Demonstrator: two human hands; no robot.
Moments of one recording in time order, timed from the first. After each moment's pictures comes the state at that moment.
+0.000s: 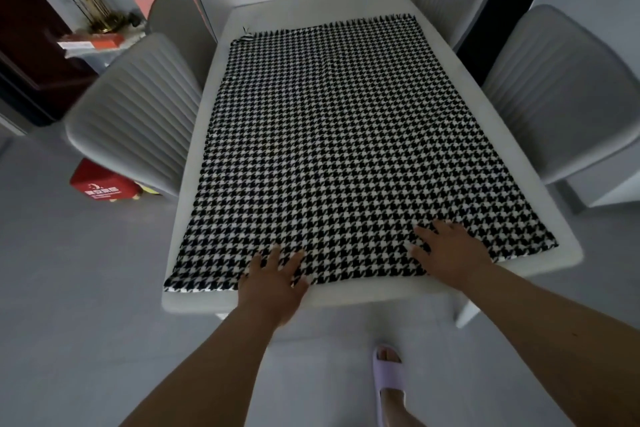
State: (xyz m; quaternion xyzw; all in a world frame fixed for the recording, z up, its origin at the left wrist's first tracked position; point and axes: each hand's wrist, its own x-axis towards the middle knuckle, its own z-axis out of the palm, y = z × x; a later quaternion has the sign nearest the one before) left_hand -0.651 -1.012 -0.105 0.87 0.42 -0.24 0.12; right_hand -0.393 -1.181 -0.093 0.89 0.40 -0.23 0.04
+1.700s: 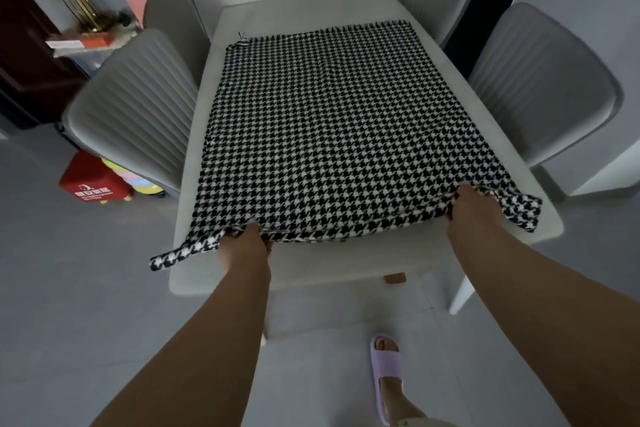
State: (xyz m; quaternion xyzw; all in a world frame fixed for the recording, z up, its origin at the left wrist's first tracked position) left_hand -0.650 -0.991 -0.073 0.34 0.67 0.35 0.56; right_hand -0.379 -1.171 -0.075 0.77 -0.15 -0.22 -0.58
